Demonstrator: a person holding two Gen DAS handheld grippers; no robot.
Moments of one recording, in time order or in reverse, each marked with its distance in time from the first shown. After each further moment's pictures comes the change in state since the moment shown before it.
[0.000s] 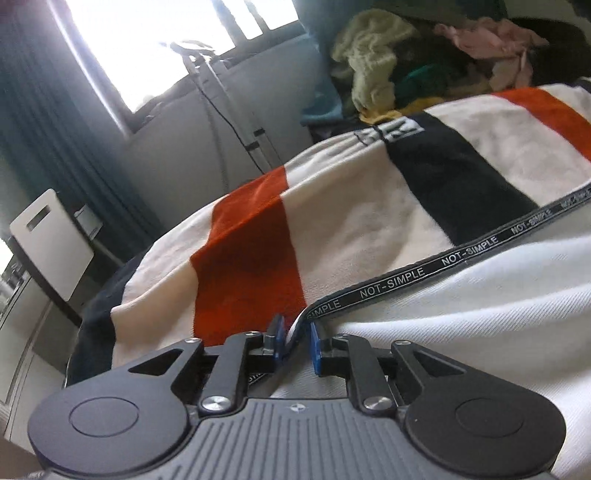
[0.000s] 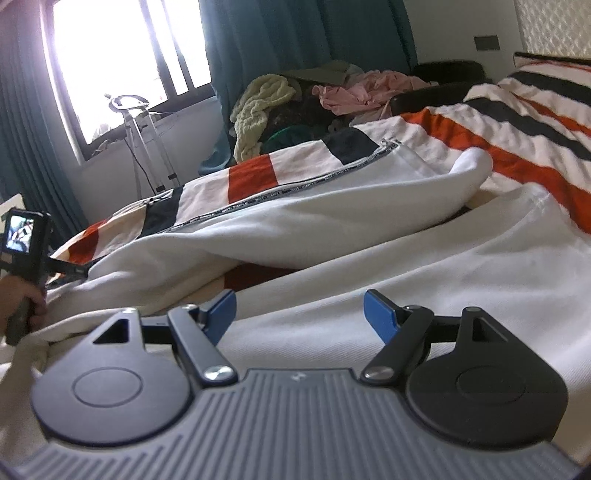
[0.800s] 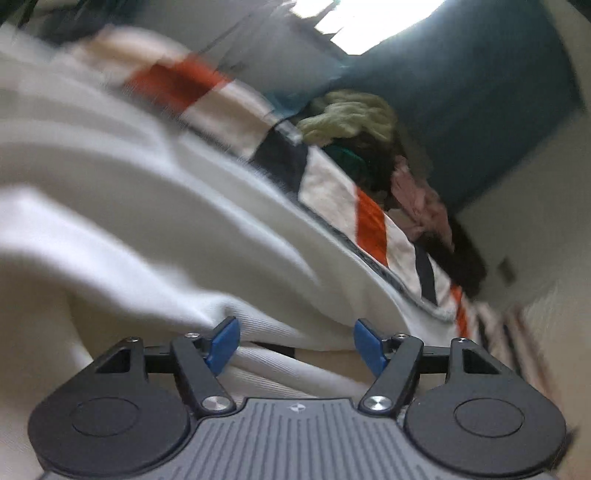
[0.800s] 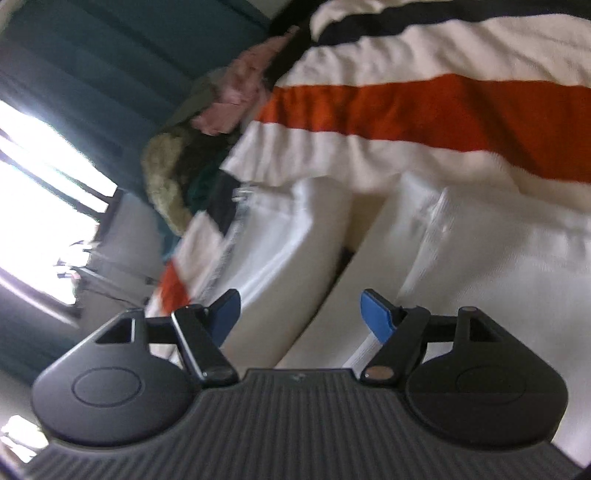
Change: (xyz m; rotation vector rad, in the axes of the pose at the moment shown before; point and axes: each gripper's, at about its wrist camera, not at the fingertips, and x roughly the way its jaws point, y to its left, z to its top) left arm -0.138 -0.025 -0.120 -1.020 0.074 -0.727; right arm 0.069 -0.181 0.075 0.670 0.068 -0.005
